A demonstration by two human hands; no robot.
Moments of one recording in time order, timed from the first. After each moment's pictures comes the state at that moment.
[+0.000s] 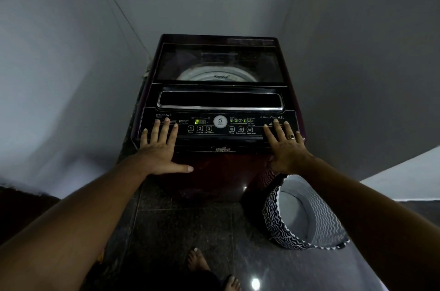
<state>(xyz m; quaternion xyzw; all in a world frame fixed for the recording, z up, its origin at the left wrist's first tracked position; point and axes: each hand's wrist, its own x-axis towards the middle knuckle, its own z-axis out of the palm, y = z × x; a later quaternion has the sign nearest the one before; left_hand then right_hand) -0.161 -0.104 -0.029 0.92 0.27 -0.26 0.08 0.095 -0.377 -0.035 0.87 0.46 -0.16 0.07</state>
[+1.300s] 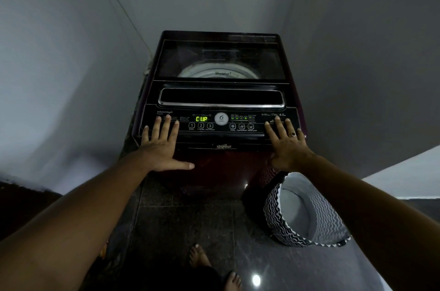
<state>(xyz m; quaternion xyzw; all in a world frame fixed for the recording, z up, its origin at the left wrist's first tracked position) -0.160 -0.103 -0.029 0.92 0.27 -0.26 0.08 0.098 -0.377 -0.042 0.87 0.45 -0.16 0.07</state>
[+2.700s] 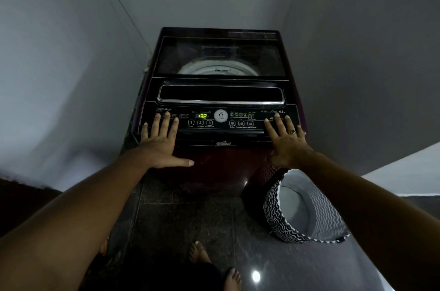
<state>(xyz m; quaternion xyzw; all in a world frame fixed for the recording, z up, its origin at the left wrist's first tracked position) -0.160 -0.105 -0.029 0.92 0.27 -0.26 0.09 0.098 -0.376 -0.041 0.87 0.46 -0.16 0.07</state>
